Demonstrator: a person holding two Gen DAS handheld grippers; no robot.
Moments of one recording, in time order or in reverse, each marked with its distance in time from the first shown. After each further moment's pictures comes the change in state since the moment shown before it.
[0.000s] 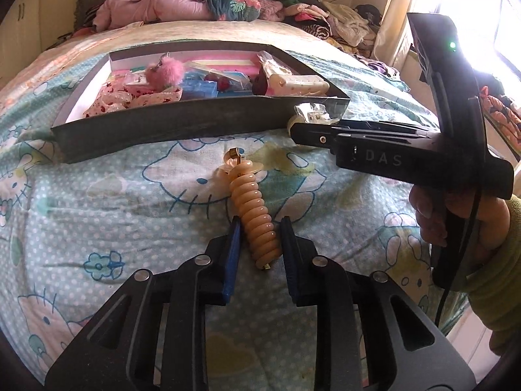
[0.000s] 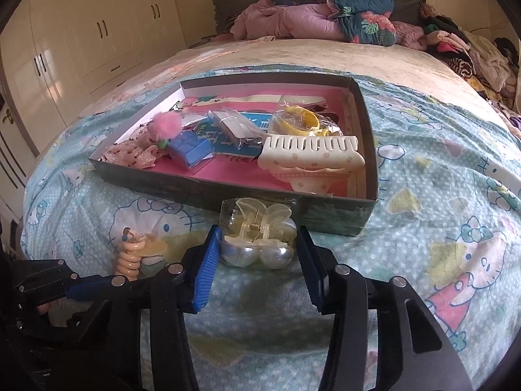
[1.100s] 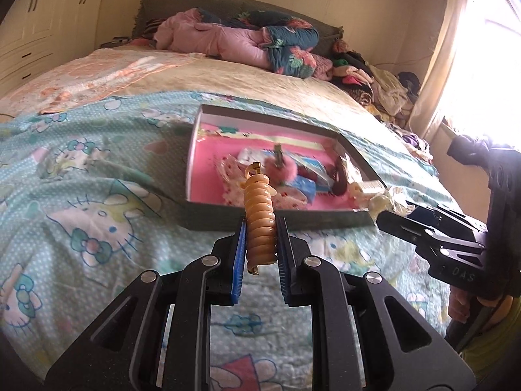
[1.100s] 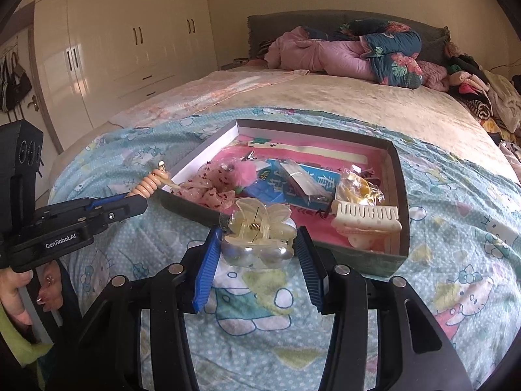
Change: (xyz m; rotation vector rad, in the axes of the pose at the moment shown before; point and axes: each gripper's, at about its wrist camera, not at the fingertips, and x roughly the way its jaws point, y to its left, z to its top) left arm -0.066 0.088 0.045 -0.212 -0.221 0.097; right arm -0.049 0.058 0.028 -0.111 -0.116 0.071
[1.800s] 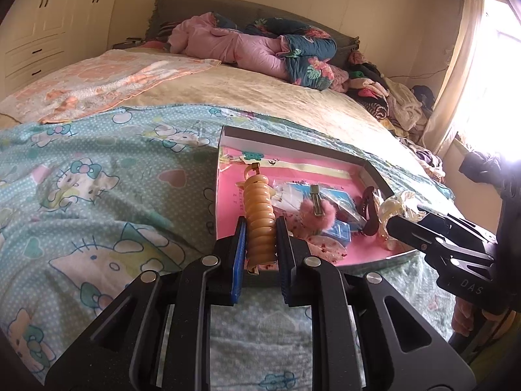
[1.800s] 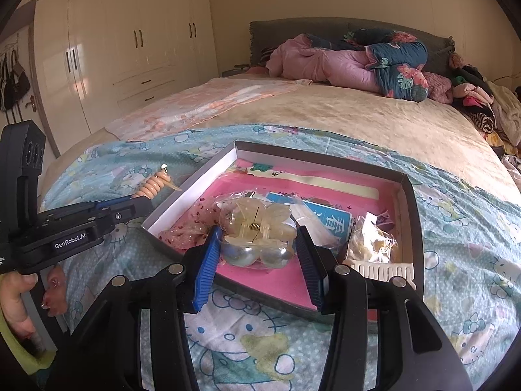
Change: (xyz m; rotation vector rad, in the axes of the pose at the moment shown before) left arm 0.027 0.027 0.035 -0.034 -0.025 0.039; right arm 0.037 0.000 0.042 -0.017 -0.026 -0.013
